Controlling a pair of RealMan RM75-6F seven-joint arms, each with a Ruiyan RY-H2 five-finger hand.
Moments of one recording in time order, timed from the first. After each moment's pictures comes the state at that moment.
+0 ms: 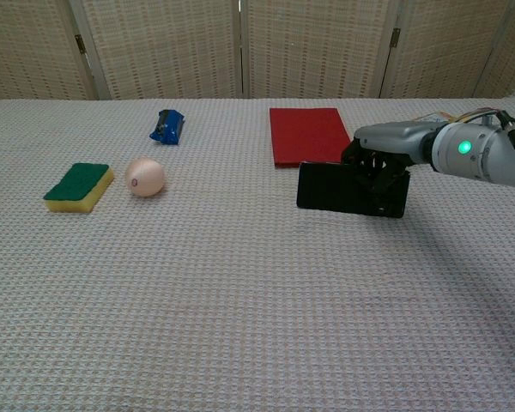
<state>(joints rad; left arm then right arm) -0.05 -1.12 -0.04 -1.64 1.46 1.50 0.07 0.88 -1.58 0.21 -1.18 -1.00 0.63 -0.30</state>
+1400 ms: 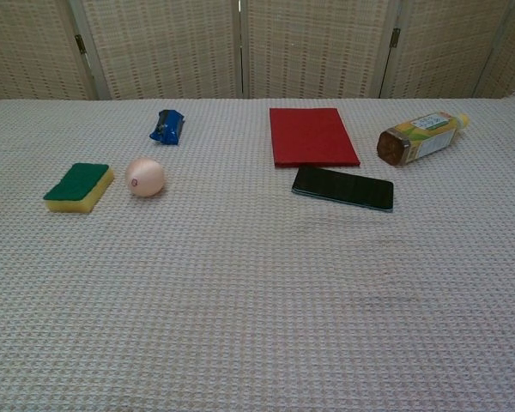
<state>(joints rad) -0.09 -1.12 -0.05 -1.68 1.52 1.49 0.10 0.26 -1.00 -0.04 -1.80 -1.42 1.50 -0.24</state>
